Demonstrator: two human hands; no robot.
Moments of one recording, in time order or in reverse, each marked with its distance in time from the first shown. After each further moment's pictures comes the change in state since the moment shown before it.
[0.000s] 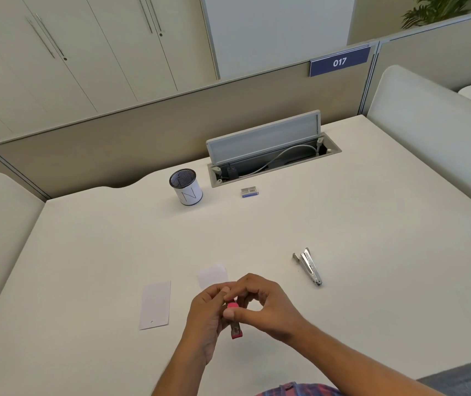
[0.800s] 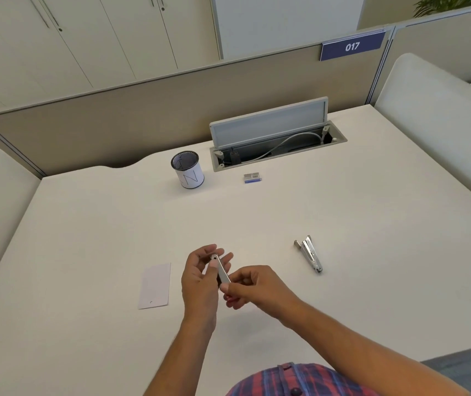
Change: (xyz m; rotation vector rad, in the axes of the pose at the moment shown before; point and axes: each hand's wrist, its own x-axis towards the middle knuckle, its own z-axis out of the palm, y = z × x) left_hand 0.015 -0.002 0.003 -0.215 0.199 0.301; right_hand 0.014 -0.004 0.009 0.083 -0.105 0.434
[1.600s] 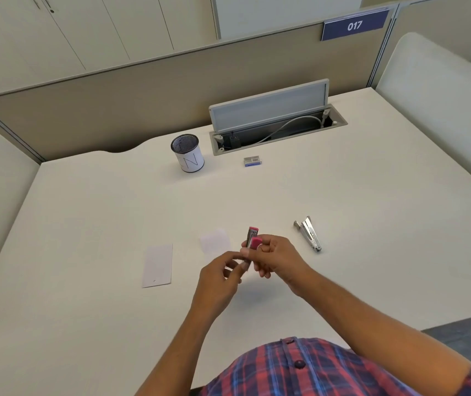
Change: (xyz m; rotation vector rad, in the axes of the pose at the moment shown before) left_hand -0.010 -0.031 -0.023 0.791 -0.359 0.123; right_hand 0.000 0.012 -0.027 0.066 0.151 -0.053
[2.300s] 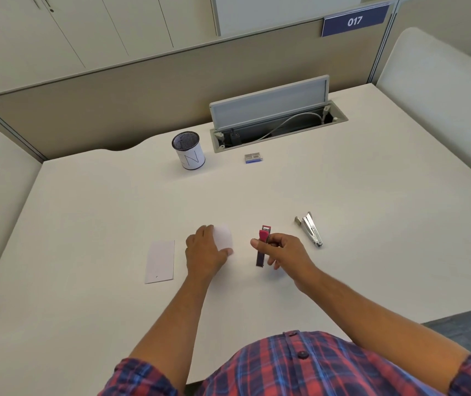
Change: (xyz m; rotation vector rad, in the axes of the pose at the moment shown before) left_hand 0.079 -0.043 -0.009 0.577 0.082 -0.152; right_hand 0.011 0.029 -0.013 -0.102 0.215 0.042
